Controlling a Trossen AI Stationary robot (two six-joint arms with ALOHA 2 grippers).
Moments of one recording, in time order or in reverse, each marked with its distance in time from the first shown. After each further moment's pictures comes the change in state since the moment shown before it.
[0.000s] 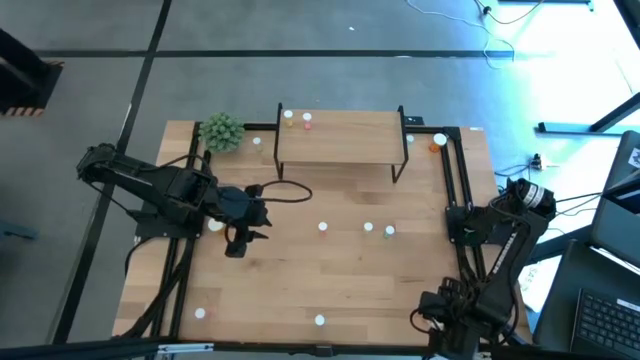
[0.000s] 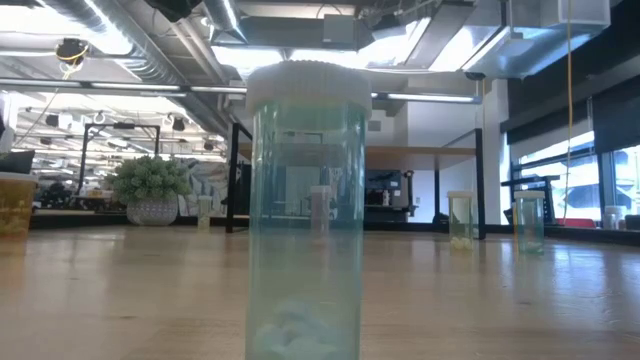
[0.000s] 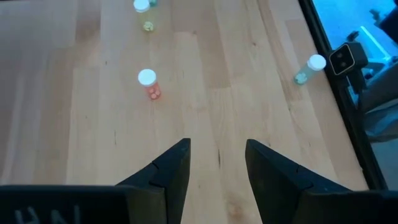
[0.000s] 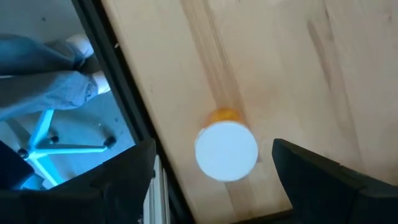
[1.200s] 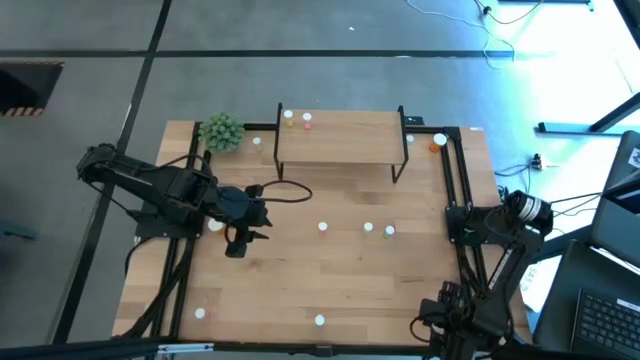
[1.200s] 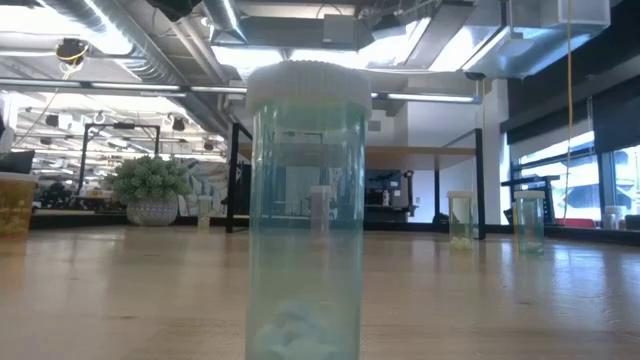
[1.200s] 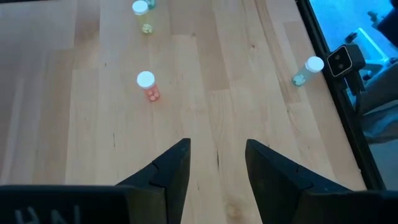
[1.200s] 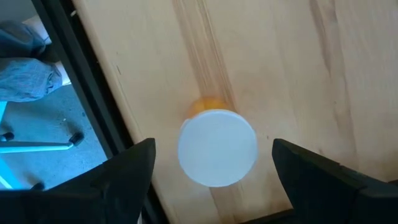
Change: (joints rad) left arm 0.000 0.000 0.000 0.007 0.000 0.000; right arm 0.036 0.105 0.000 -0.014 0.000 0.004
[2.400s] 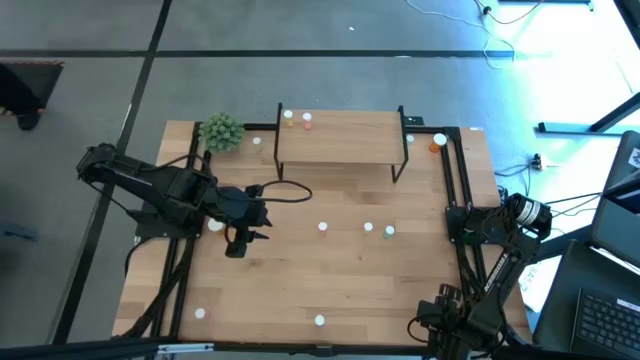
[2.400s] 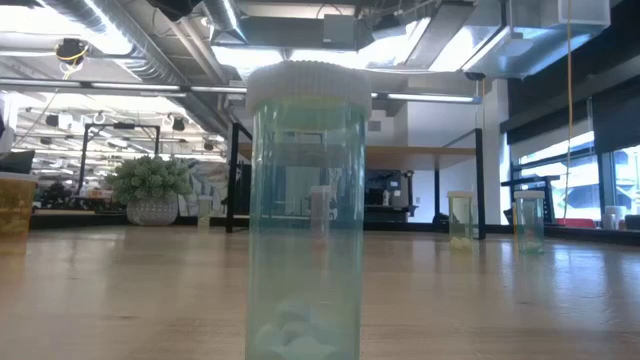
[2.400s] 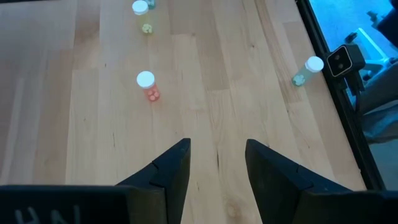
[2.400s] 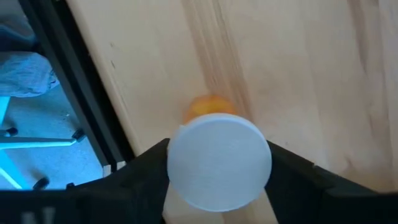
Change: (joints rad) left arm 0.000 0.000 0.000 0.000 0.000 0.000; right arm 0.000 0.025 -0.070 0.117 -0.024 -0.002
